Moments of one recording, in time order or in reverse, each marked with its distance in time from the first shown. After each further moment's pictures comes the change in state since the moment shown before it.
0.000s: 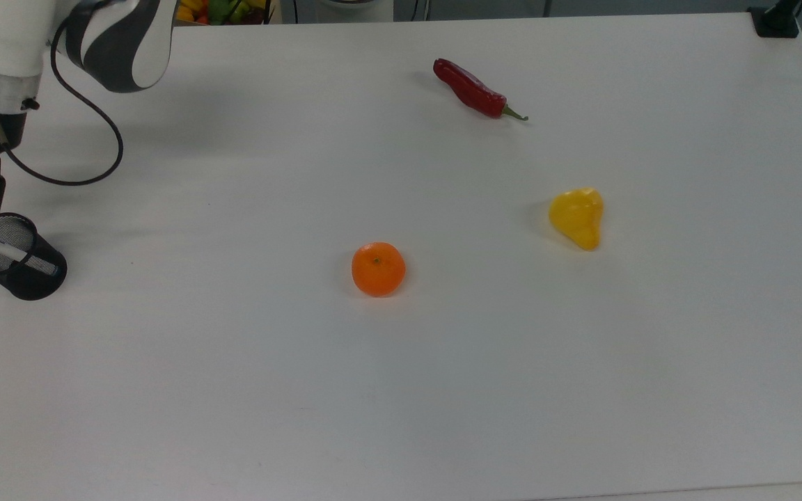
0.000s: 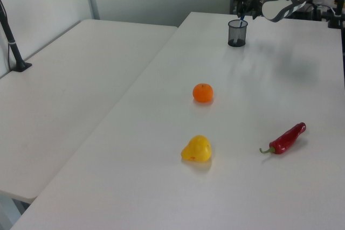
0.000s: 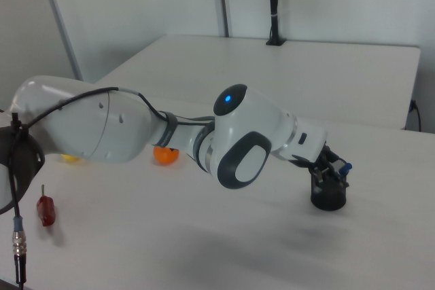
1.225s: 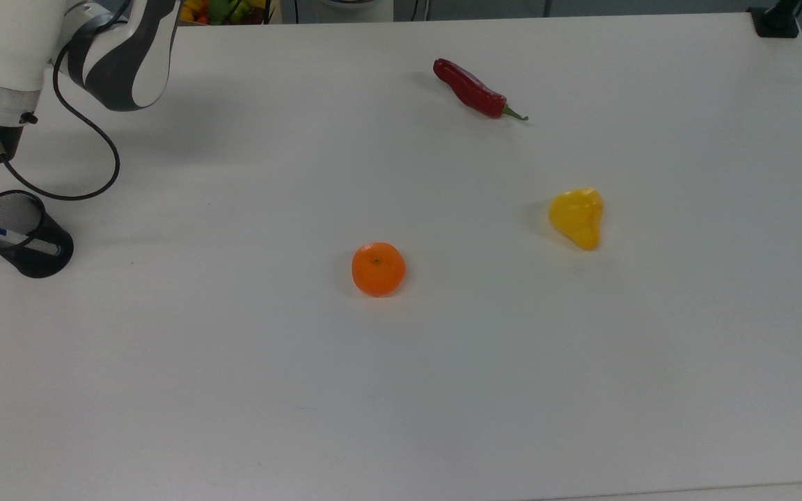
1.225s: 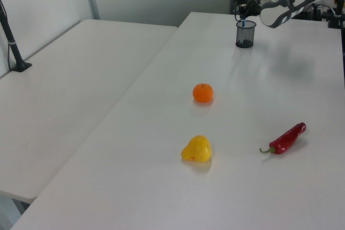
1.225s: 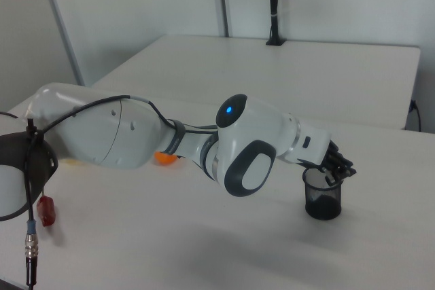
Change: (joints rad) arm -0.013 0.060 0.000 0.035 0.000 0.117 0.005
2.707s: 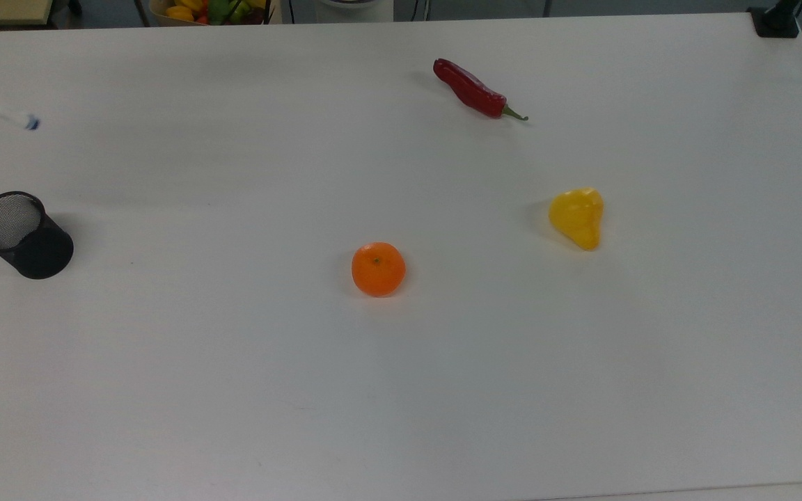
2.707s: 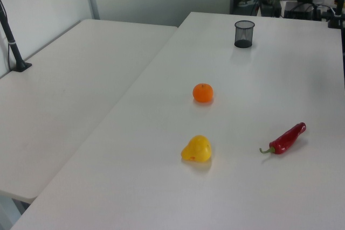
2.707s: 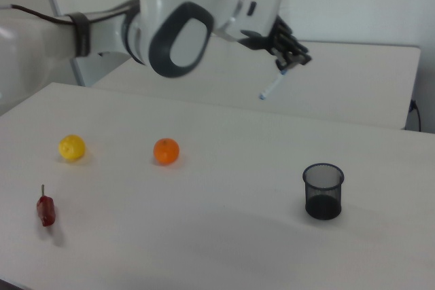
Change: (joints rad) arm 0.088 -0.467 0.025 0.019 0.001 -0.438 -0.005
